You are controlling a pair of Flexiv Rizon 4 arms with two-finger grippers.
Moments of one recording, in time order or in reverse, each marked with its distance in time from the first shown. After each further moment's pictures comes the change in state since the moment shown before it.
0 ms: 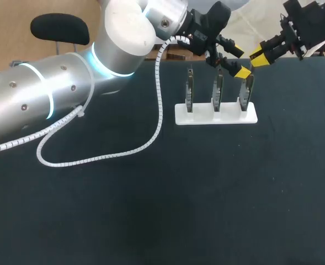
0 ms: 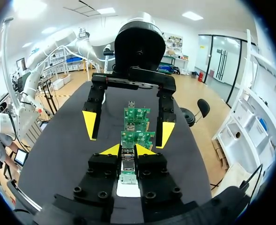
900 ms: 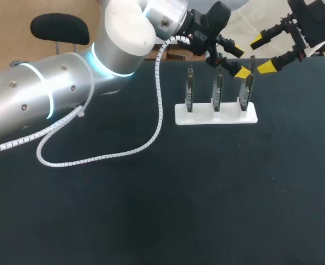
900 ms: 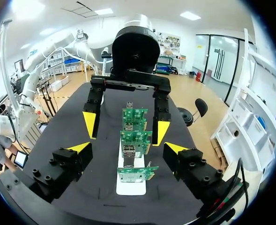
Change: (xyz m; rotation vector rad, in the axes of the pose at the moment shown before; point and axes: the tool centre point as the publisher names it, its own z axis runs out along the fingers) left arm 0.000 0.000 0.000 0.000 0.000 0.000; right arm -0.001 -0.003 -0.010 0.020 -0.009 0.015
